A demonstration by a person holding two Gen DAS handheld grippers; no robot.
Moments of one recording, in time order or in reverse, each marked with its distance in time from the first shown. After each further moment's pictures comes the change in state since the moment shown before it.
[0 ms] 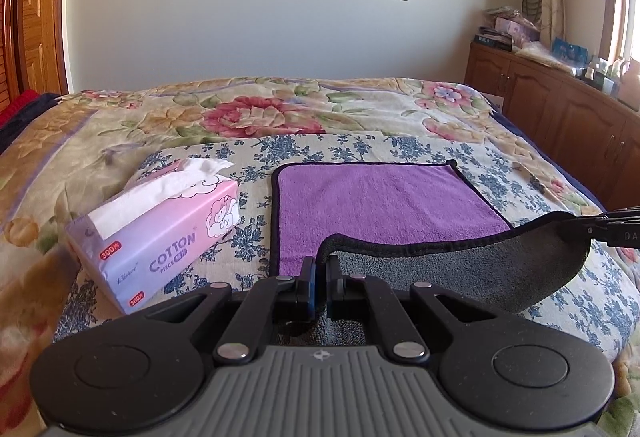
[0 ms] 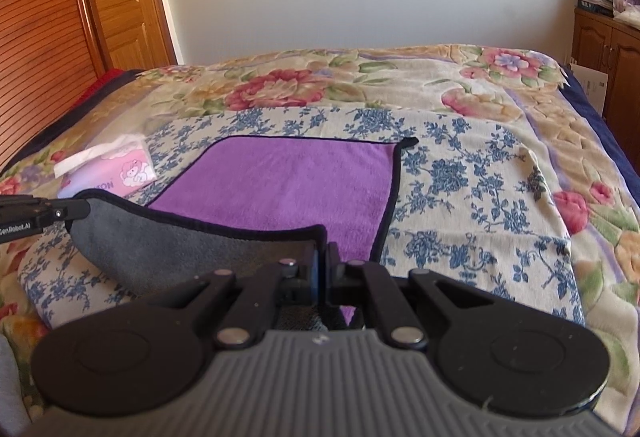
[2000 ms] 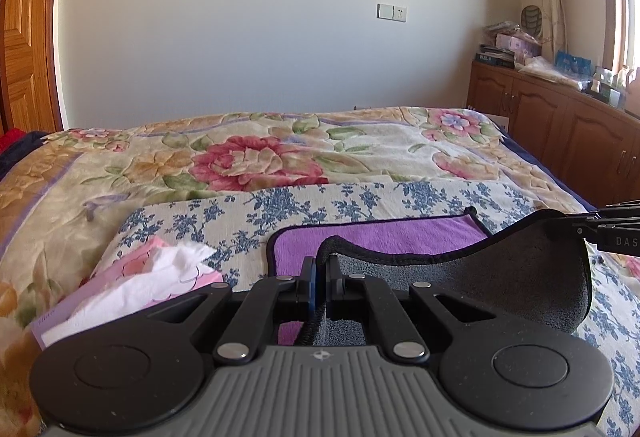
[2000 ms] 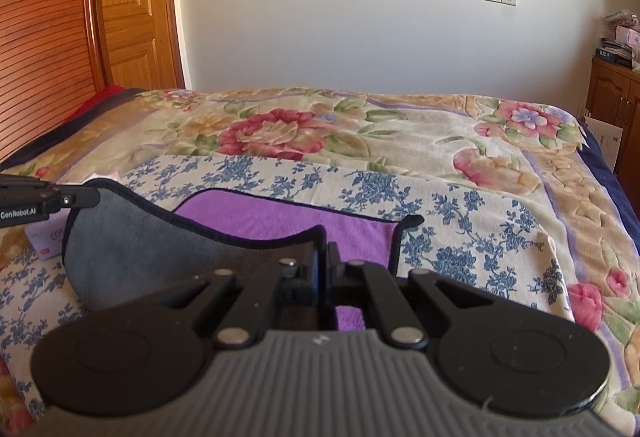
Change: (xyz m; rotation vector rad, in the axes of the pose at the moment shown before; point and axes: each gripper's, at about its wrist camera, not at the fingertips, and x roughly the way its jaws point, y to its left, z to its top) left arm 0.054 0.000 0.051 0.036 -0.083 0.009; right arm 0.045 -0.012 0.047 -0.091 -0.110 0.008
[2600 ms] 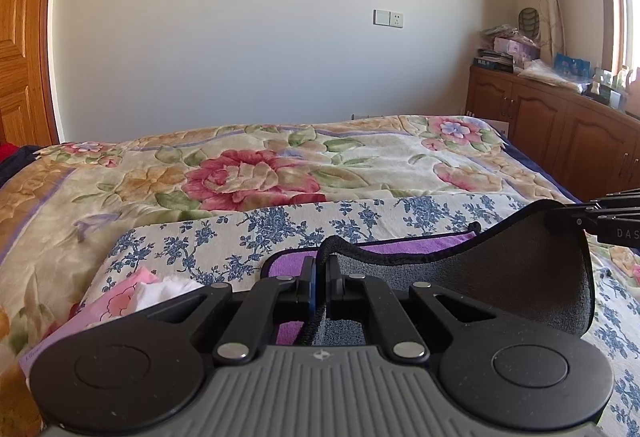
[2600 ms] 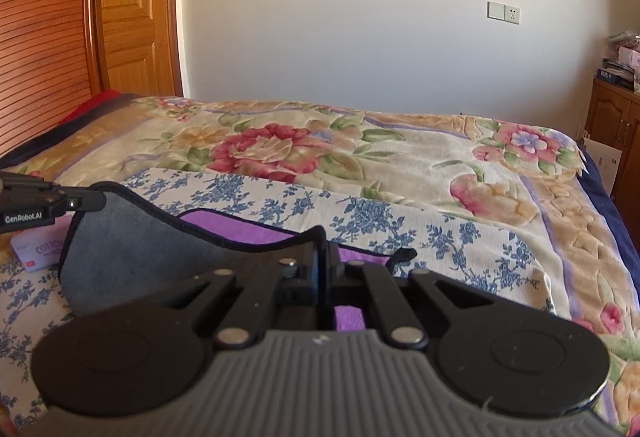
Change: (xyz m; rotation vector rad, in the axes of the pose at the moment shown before) left arm 0.020 -0.004 0.015 0.019 -0.021 0.002; right arm 0.016 -0.005 0.018 -0.042 -0.030 -0.015
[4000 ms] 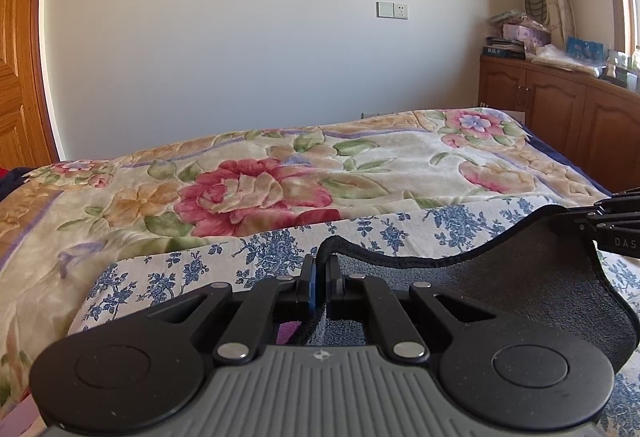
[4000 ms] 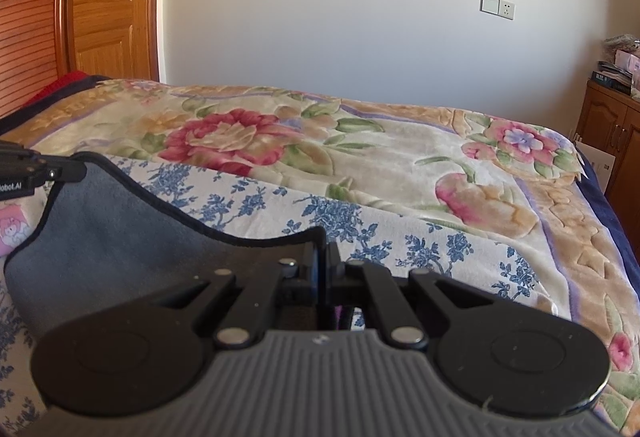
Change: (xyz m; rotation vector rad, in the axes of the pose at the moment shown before) left arm 0.076 -0.003 0.018 0.057 -0.001 0.044; right arm 0.068 -0.028 -0.002 -0.035 0.024 -0.062
